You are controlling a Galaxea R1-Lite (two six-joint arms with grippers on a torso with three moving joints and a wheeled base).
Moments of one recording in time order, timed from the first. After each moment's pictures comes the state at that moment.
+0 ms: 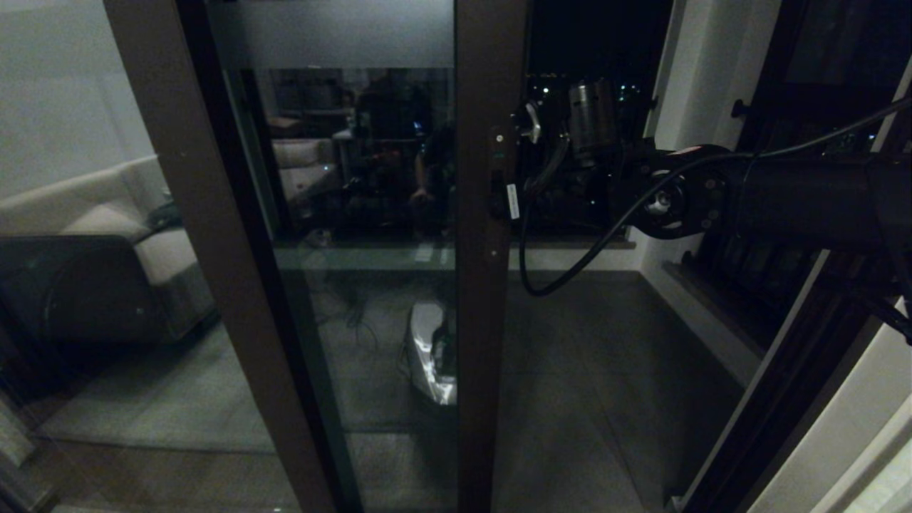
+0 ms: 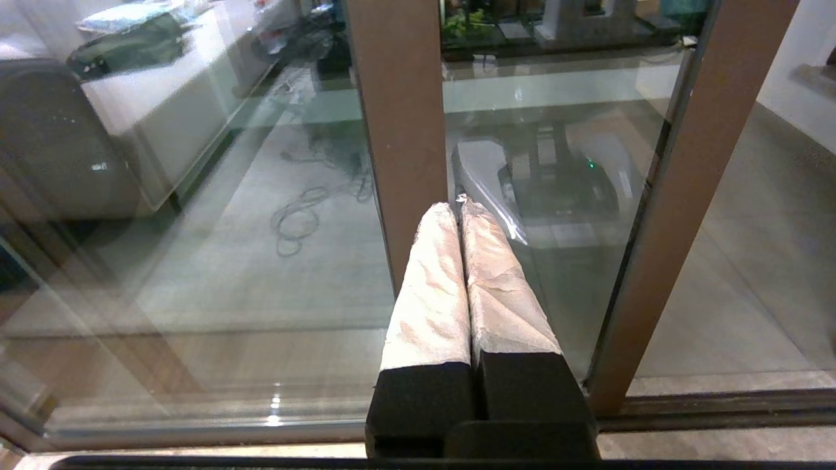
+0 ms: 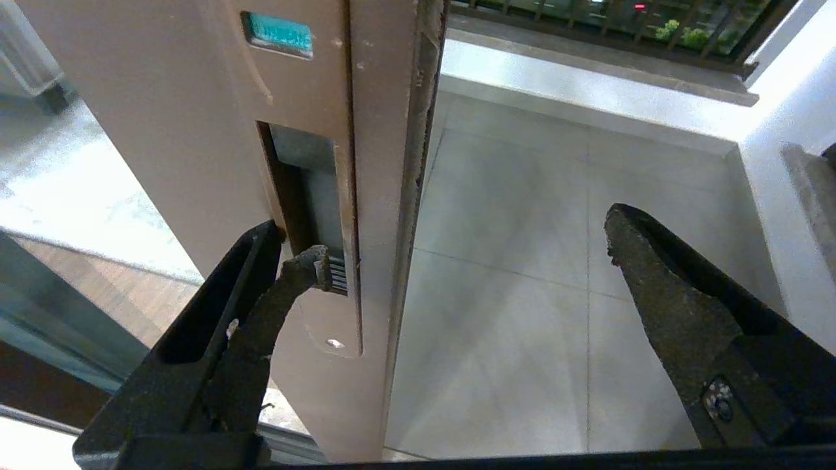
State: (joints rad) left arm 0.00 0.00 0.00 0.02 -0.04 0.10; right arm 0.46 2.16 -1.97 0.09 -0.35 0.01
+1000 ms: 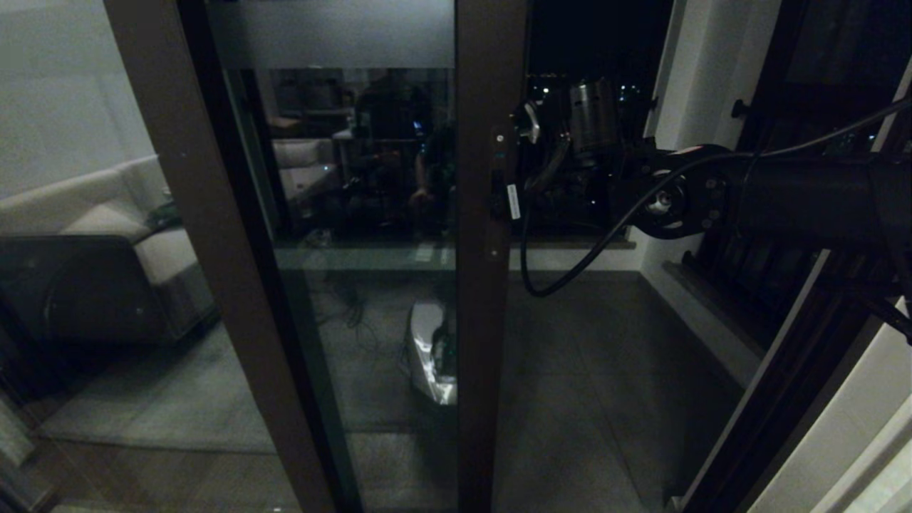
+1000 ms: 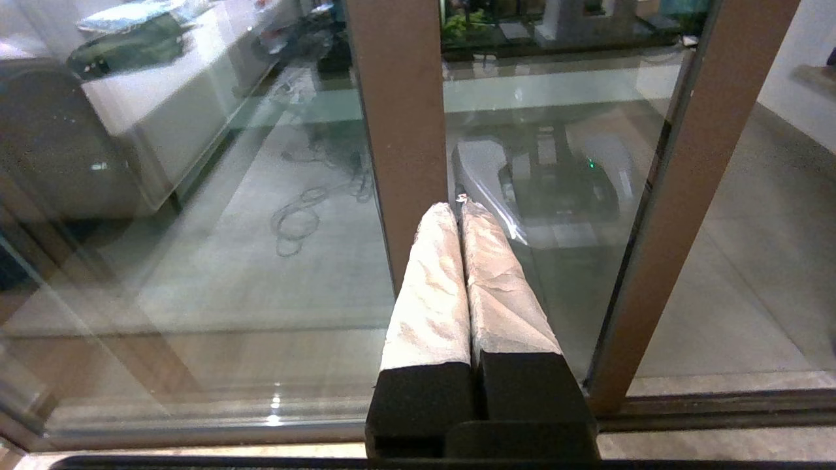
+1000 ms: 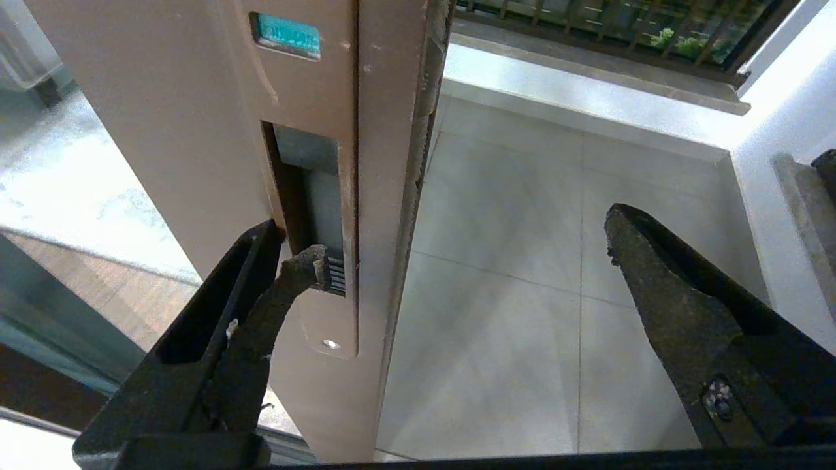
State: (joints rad) left arm 0.00 0.00 0.00 0.02 -0.03 0.10; right arm 0.46 2.16 -1.97 0.08 -0.35 -0.01
